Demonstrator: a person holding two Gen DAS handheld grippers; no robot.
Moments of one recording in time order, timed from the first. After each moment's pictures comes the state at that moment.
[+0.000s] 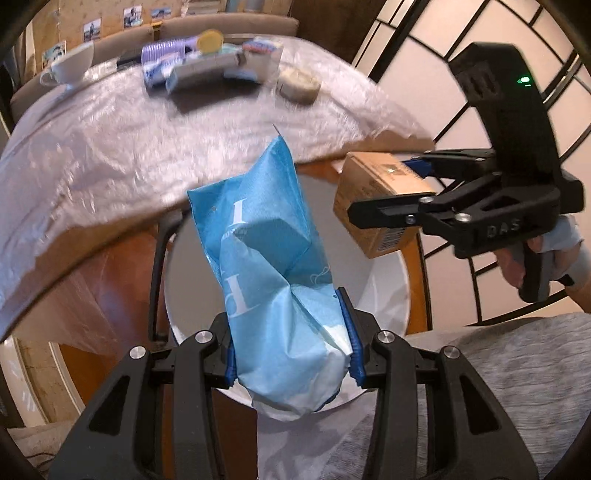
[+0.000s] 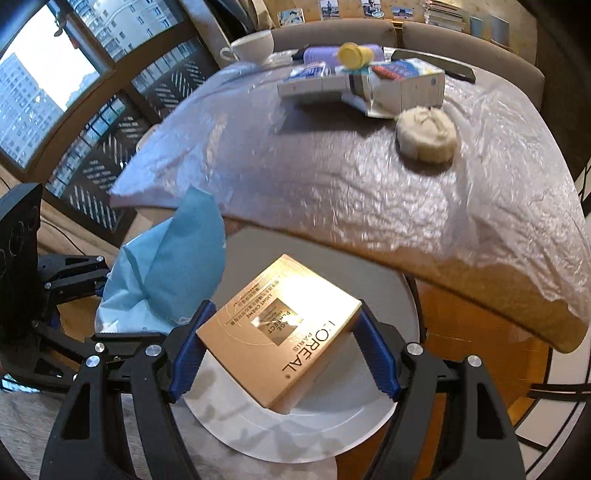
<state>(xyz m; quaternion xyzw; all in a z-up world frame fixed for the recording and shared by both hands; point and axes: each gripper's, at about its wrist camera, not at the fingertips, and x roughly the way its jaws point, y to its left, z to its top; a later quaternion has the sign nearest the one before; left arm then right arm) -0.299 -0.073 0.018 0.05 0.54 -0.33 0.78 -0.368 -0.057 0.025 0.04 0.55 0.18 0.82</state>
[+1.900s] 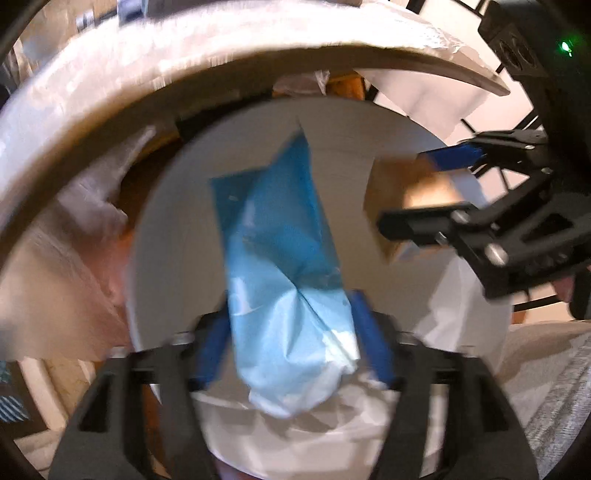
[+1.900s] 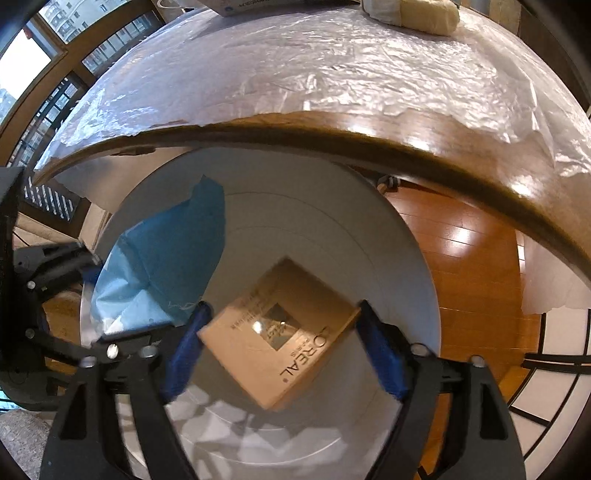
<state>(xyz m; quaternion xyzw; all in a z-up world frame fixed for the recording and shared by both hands) -0.277 -0.121 -0.082 0.15 0.56 -0.27 0.77 -0.365 -0.053 -0.076 0.02 0.59 0.10 0.80</state>
